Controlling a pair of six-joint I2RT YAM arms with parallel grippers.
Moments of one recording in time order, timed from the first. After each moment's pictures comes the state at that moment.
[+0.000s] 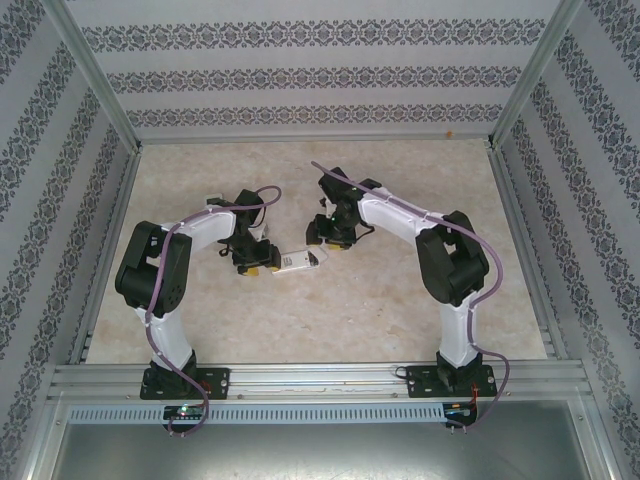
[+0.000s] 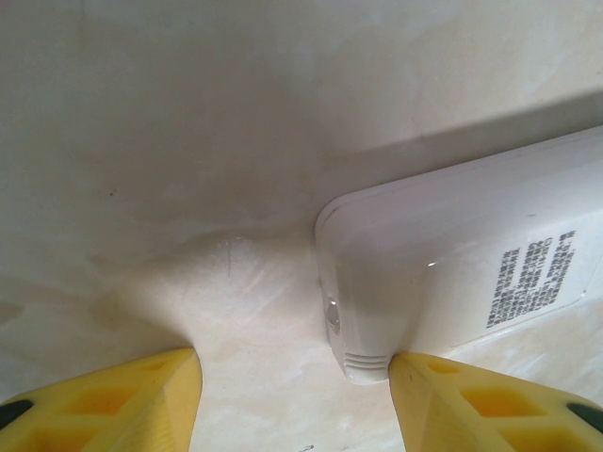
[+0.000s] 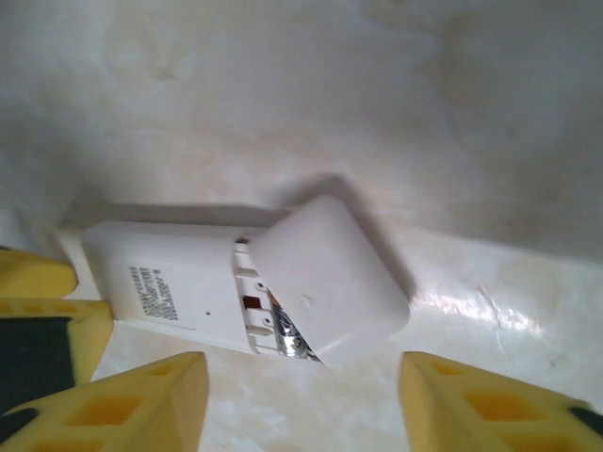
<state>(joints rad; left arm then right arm) -0.31 1.85 1.16 -0.82 0.35 -0.40 0.57 2.01 1.54 -0.81 -0.36 0.57</state>
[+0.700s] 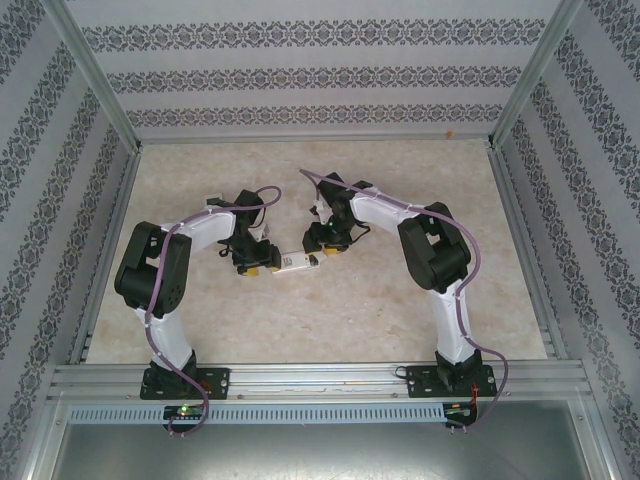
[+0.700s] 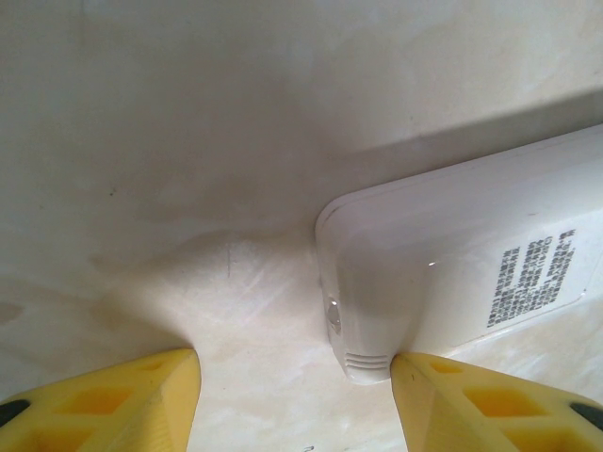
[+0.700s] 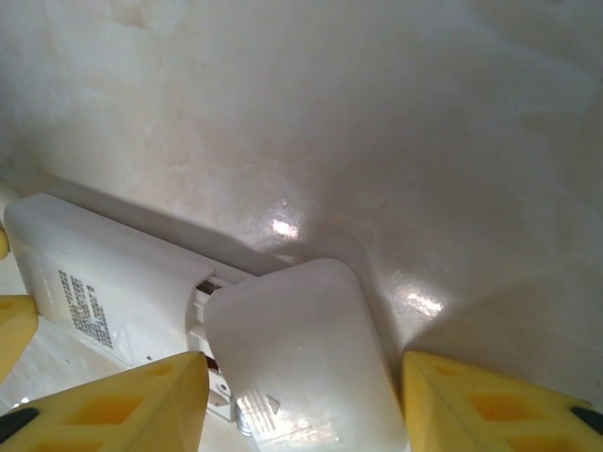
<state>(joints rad) -0.31 1.85 1.15 -0.82 0.35 -0.40 0.55 2.16 1.59 -0.81 -0.47 0.34</state>
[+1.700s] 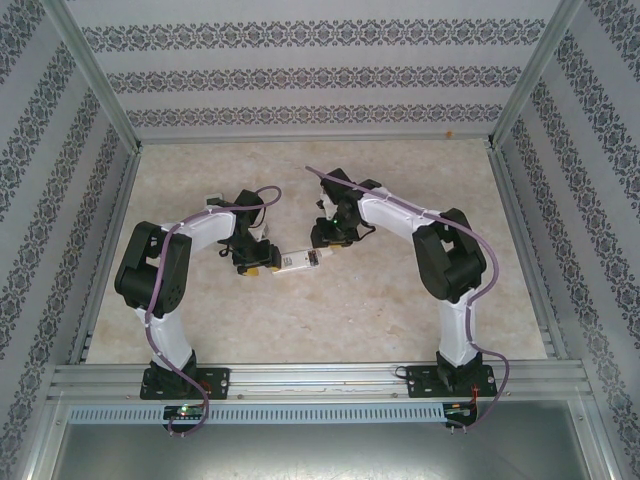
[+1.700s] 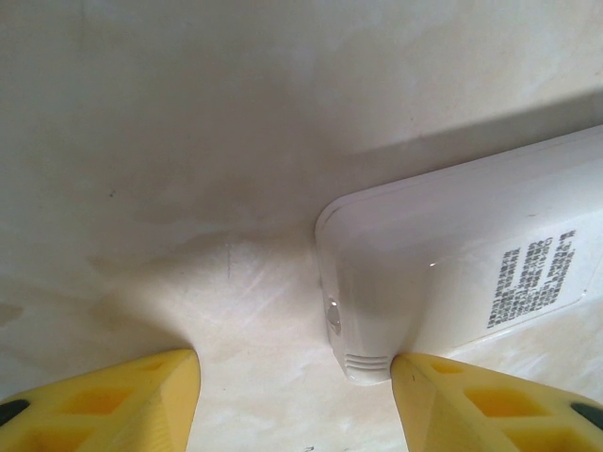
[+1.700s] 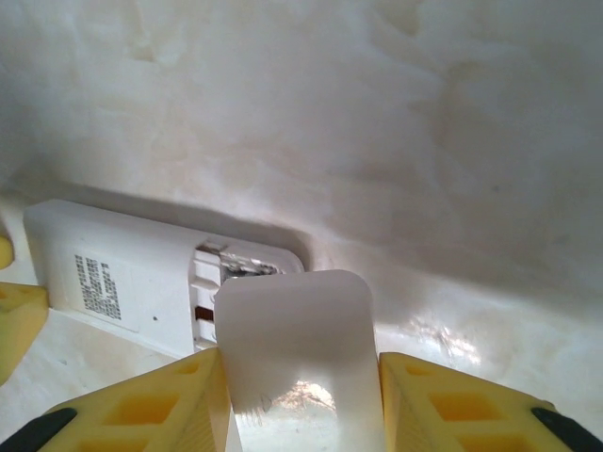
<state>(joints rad) -0.31 1.85 1.15 -0.82 0.35 -0.40 0.57 2.02 1.51 -0.80 -0.32 0.40</state>
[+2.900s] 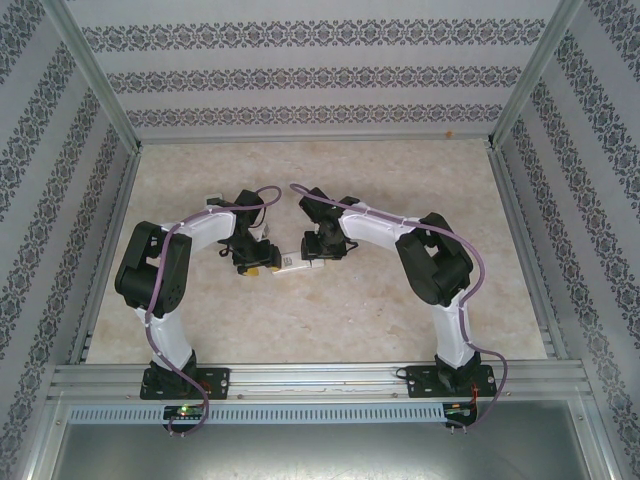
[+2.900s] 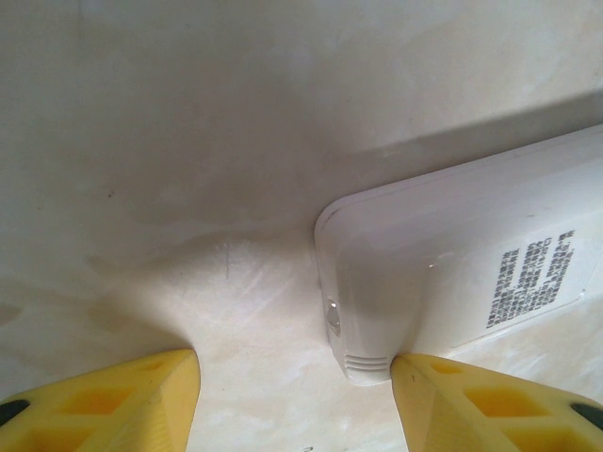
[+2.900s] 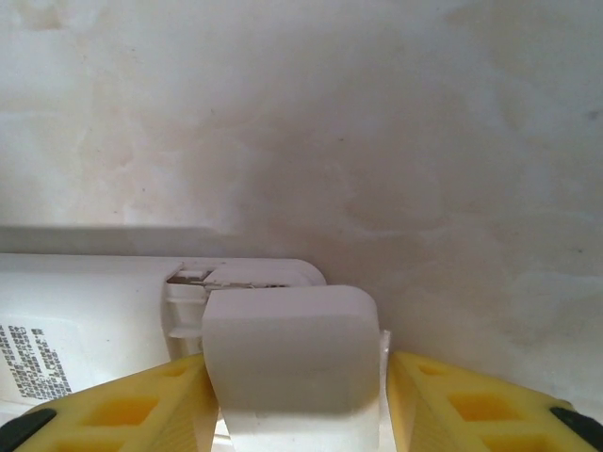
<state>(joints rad) -0.31 1.85 1.16 -0.82 0.35 -0.40 0.69 2.07 1.48 -0.73 -0.15 0.63</state>
